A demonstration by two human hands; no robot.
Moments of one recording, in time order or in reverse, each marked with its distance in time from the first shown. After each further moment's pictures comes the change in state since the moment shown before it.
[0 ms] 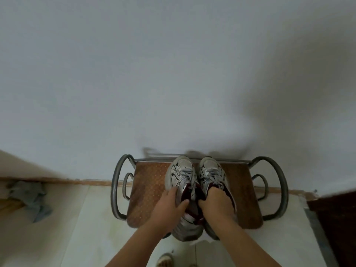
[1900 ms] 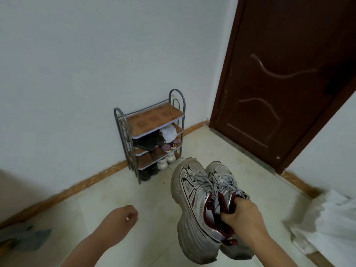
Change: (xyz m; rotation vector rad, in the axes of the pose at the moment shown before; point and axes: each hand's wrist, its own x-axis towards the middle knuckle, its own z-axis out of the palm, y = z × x) left_hand -0.572 -0.405 -0.208 0.630 -0.393 0.573; right_hand -0.842 -0.042 0.237 0.414 0.445 0.446
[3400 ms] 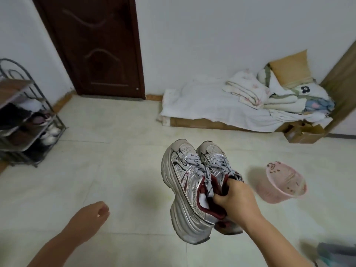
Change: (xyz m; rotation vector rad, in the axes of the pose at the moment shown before) left_hand -0.510 -0.044 0.225 0.333 -0.327 0.499; right_hand -0.779 0.179 0.051 0.064 0.473 0.643
